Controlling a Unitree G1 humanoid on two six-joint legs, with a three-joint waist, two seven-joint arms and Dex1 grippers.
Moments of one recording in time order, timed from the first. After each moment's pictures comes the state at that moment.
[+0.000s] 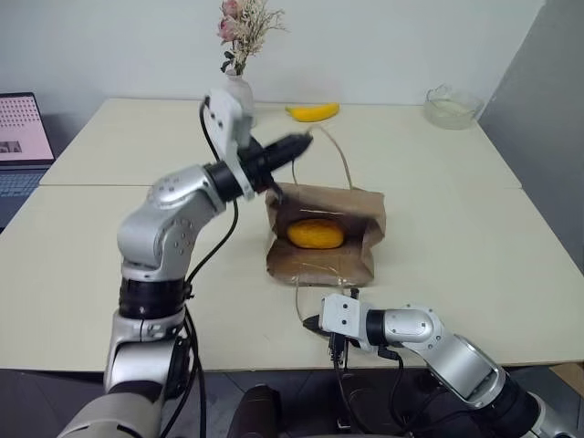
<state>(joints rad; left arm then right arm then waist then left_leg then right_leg) -0.80 0.38 0.12 -0.06 -0.57 0.63 -0.64 -0.22 -0.53 0.61 -0.43 -0.01 0.49 0.74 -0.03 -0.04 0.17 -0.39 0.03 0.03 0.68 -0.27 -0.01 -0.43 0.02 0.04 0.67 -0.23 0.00</state>
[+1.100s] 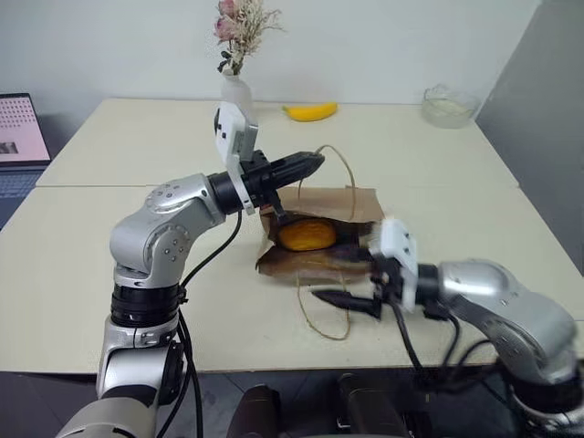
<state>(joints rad) -0.72 0.43 0.07 -0.19 -0.66 0.73 -0.78 -0.41 -0.44 0.19 -0.67 0.52 0.96 0.66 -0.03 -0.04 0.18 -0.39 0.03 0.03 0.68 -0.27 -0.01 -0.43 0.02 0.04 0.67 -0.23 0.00</state>
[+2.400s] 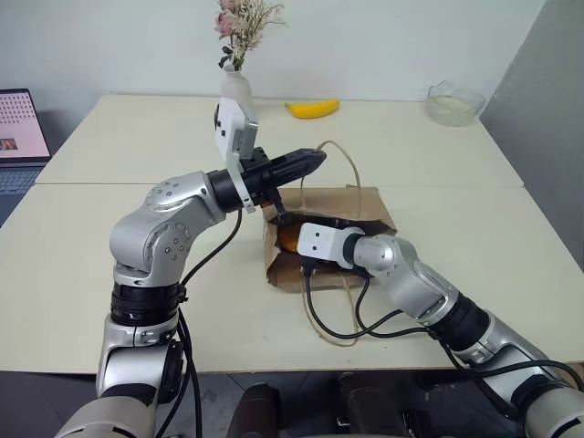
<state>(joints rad) -0.71 0.44 0.06 -0.19 -0.66 0.69 -0.78 -0.70 -0.41 0.68 -0.10 -0.30 0.57 0.60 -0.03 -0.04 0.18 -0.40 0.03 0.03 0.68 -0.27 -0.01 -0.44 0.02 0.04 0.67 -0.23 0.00</state>
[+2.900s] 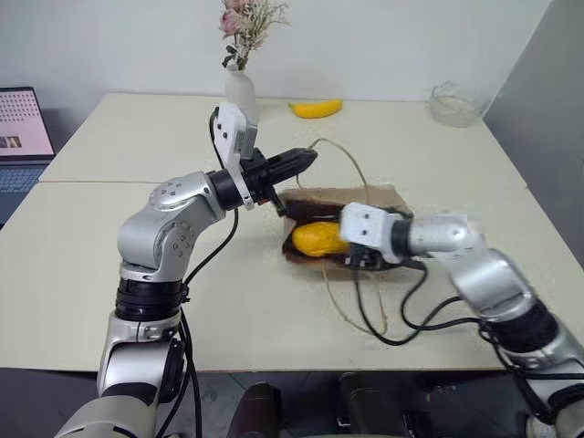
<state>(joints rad) -0.72 0.43 0.04 -0.08 -0.56 0.62 -0.77 -0.60 -0.68 0.30 -0.47 0.08 0.67 1.01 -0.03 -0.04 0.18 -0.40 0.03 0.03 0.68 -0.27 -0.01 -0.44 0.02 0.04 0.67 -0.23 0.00</state>
